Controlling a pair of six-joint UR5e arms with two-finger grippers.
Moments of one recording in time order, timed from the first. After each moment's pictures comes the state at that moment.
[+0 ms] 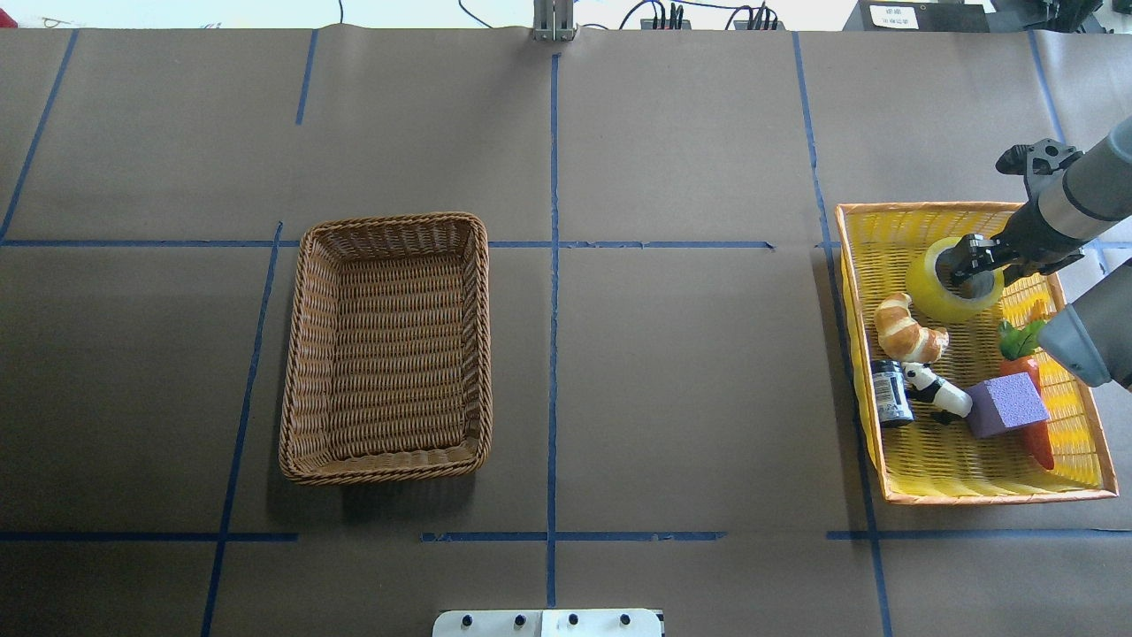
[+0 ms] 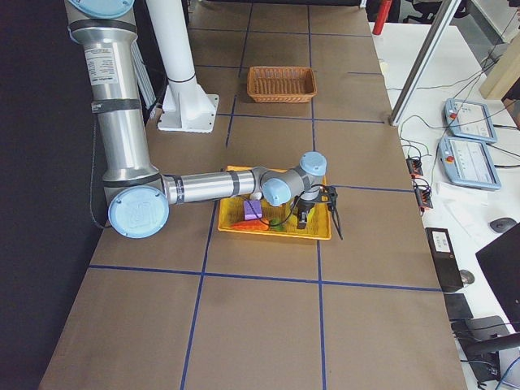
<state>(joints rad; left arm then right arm) -1.59 -1.55 -1.62 -1.52 -2.42 0.12 1.05 -1.44 1.50 -1.22 2.19 0.71</state>
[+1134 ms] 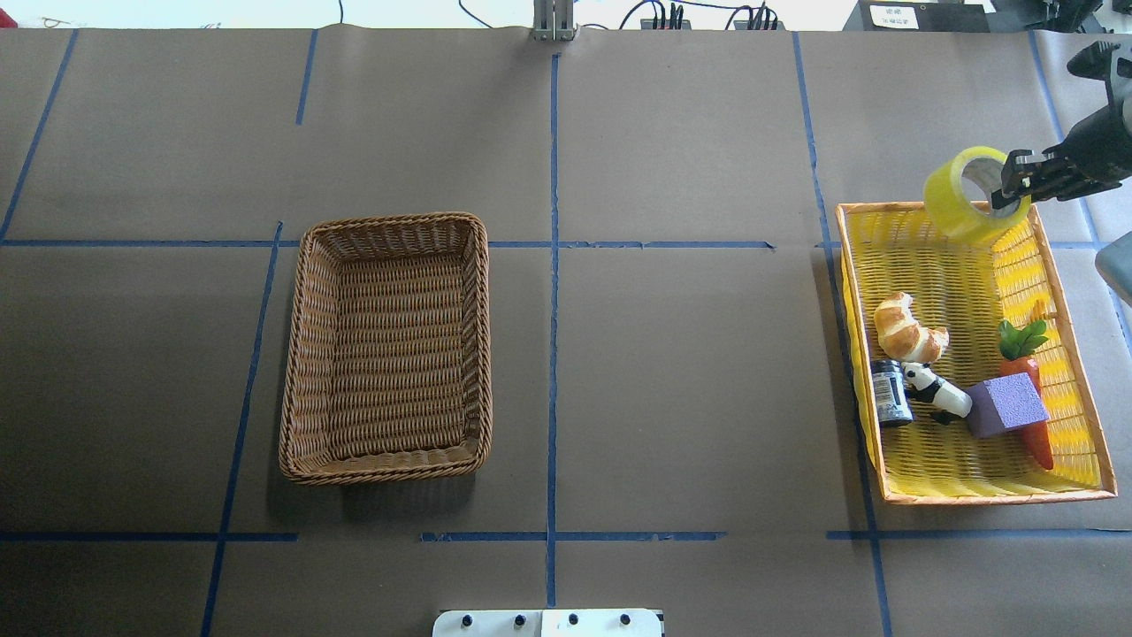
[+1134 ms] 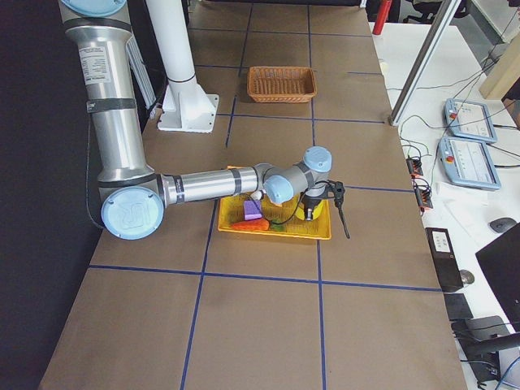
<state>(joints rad) -1.59 -1.53 -1.70 -1.52 -2.43 0.12 1.22 -1.39 1.60 -1.22 2.34 0.71</state>
